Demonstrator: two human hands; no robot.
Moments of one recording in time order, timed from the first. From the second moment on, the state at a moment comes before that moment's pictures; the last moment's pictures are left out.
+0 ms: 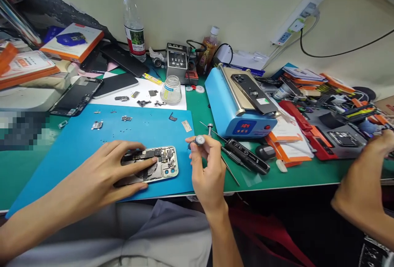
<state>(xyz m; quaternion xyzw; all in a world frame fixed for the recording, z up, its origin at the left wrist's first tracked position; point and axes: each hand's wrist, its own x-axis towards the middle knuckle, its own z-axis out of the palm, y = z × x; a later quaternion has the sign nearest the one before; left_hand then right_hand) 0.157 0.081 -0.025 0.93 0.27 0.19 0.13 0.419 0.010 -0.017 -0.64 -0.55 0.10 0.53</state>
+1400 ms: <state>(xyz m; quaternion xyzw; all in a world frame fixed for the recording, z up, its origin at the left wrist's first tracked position) 0.159 0.080 -0.035 0.93 0.26 0.24 0.09 0.438 -0.002 0.008 -0.61 -0.55 0.06 0.57</state>
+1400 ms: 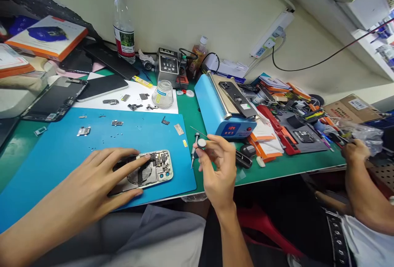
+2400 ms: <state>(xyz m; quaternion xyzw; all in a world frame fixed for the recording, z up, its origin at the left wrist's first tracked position) 0.162 0.081 -0.002 0.96 0.22 0.14 0.11 0.382 0.024 -0.021 -0.56 -0.64 -0.02 0.52</state>
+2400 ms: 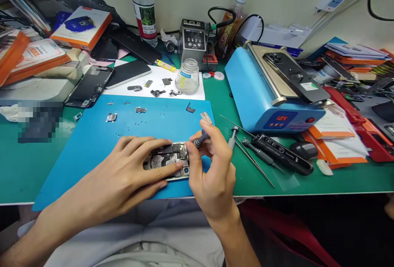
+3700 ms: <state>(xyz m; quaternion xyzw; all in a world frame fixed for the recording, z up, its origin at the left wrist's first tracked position) 0.161 0.083 -0.008 0.95 0.24 0.16 0.13 0.379 0.021 -0.020 -0.58 -0.60 -0.02 0.56</state>
